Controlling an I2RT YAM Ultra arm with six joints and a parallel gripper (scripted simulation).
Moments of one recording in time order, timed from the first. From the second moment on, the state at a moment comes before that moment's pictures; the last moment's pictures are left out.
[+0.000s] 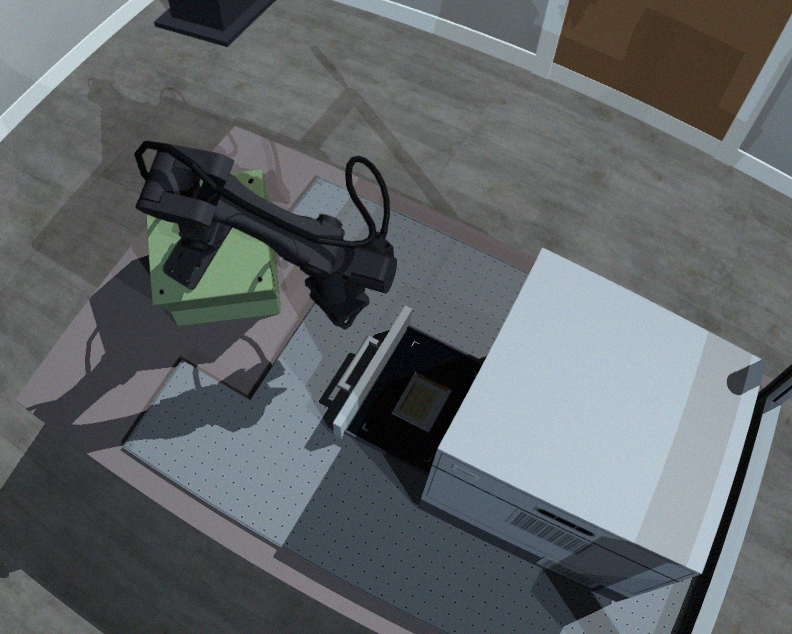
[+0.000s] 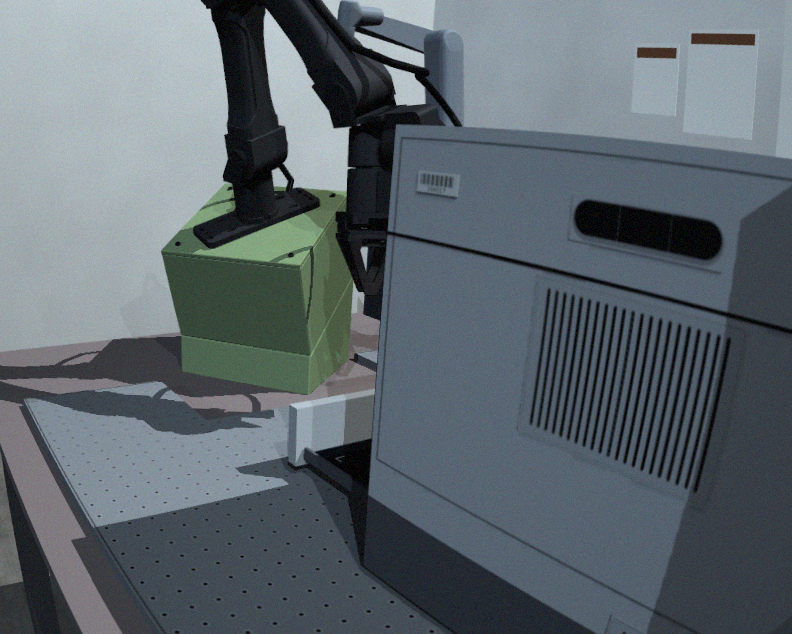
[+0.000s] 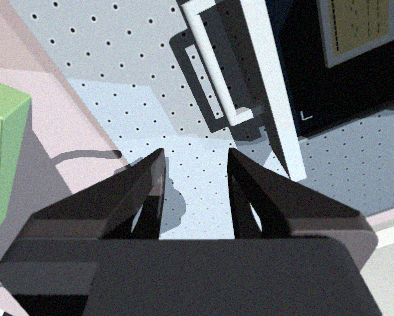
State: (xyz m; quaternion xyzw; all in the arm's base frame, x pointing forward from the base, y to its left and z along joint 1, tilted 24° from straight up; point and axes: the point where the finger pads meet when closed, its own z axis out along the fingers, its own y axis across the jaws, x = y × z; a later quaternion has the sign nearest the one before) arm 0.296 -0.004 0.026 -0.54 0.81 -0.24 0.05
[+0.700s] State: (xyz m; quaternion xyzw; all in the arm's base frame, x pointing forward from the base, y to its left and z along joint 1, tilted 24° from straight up) arm 0.279 -0.003 0.023 -0.27 0.94 -0.20 0.09
